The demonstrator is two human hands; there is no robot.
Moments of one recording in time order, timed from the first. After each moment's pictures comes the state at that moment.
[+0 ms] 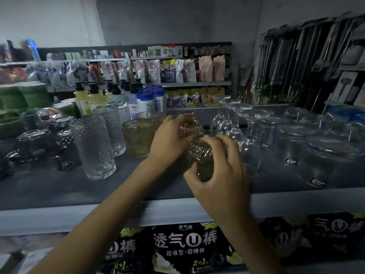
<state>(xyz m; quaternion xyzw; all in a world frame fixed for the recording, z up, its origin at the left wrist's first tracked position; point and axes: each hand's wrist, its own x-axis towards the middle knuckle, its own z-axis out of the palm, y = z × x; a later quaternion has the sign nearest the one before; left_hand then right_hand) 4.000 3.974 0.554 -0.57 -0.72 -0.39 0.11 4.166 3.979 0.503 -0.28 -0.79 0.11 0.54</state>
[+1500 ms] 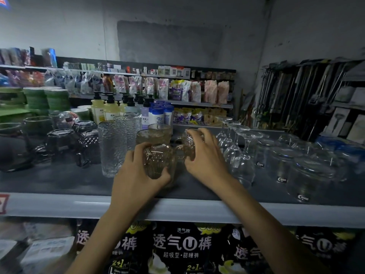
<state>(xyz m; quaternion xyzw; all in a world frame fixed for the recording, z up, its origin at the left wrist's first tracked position) 4.014 3.851 0.515 -0.39 -0.78 -0.47 0.14 4.120 4.015 0.553 -0.25 -0.90 0.08 0.34</state>
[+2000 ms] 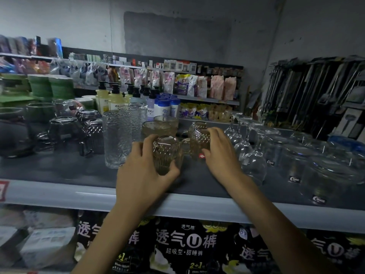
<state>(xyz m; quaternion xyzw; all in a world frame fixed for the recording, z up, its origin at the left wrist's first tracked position) 4.016 3.858 0.506 -0.38 -0.81 -0.39 0.22 4.112 4.048 0.532 -0.26 -0.90 0.05 0.36</state>
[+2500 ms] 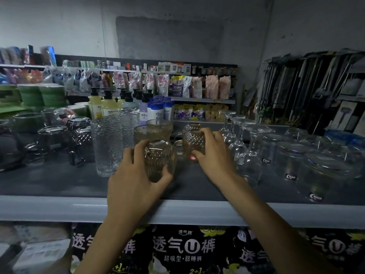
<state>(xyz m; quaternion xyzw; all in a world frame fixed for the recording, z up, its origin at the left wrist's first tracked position) 4.016 3.860 0.502 -0.38 -0.81 -0.38 0.23 4.109 4.052 0.531 -0.30 -0.87 0.12 0.37</state>
